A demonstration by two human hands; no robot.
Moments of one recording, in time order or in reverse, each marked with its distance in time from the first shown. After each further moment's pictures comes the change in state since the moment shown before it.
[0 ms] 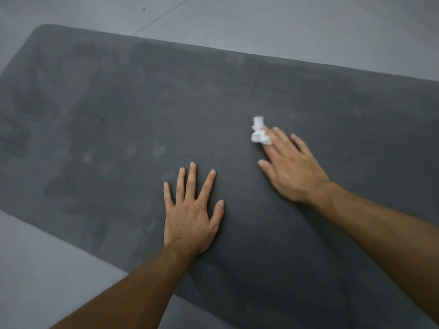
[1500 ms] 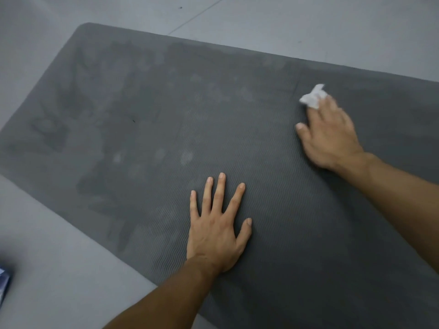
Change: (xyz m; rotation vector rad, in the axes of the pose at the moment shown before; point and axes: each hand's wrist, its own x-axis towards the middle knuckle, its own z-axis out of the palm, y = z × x) left_hand -0.001 0.001 -0.005 0.012 -0.047 0.008; right_hand 0.100 0.029 -0.010 0.186 0.083 0.196
